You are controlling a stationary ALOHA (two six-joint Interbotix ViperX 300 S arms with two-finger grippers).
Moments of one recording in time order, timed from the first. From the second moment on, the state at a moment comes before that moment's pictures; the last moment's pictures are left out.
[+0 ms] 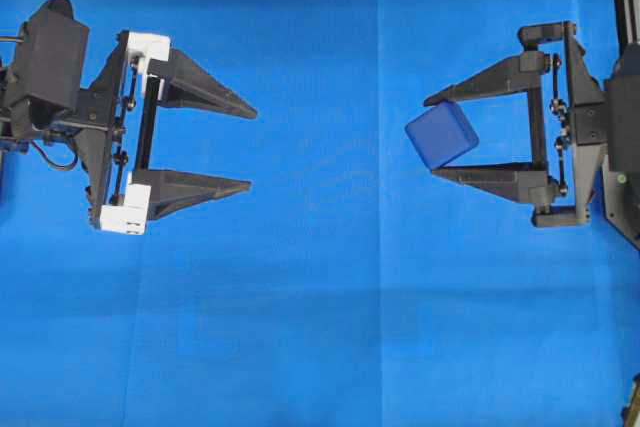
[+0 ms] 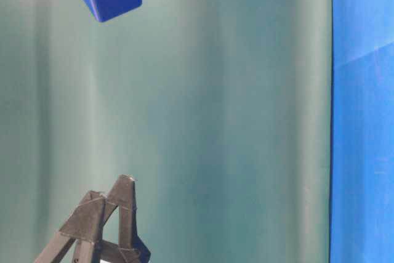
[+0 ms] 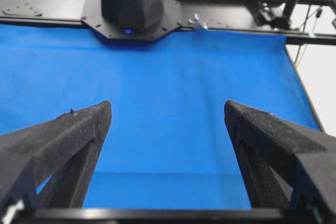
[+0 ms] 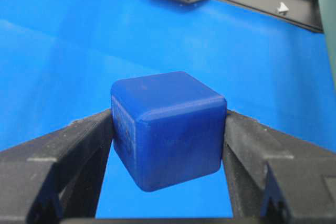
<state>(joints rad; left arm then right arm) -0.07 -0.45 0.78 0.01 -0.22 -0.10 0.11 -0.66 0.78 -0.50 0.21 0.41</state>
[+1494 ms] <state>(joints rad) -0.07 -0.44 0.78 0.01 -0.23 -0.09 0.12 -0.62 0.78 -0.42 0.47 0.41</state>
